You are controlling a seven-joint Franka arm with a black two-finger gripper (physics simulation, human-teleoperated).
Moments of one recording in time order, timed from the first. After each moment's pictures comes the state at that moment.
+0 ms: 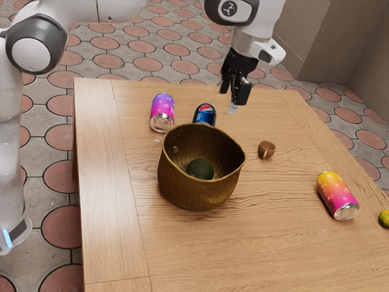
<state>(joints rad) 0.07 0.10 -0.19 -1.33 0.05 1.38 -0.05</state>
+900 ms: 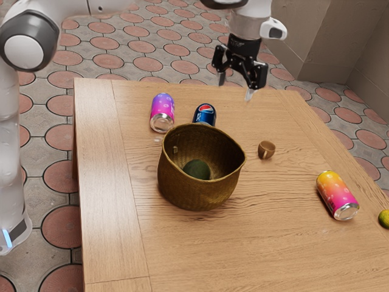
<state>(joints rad) 0.09 0.05 -0.19 -1.32 -0.03 1.46 -0.64</state>
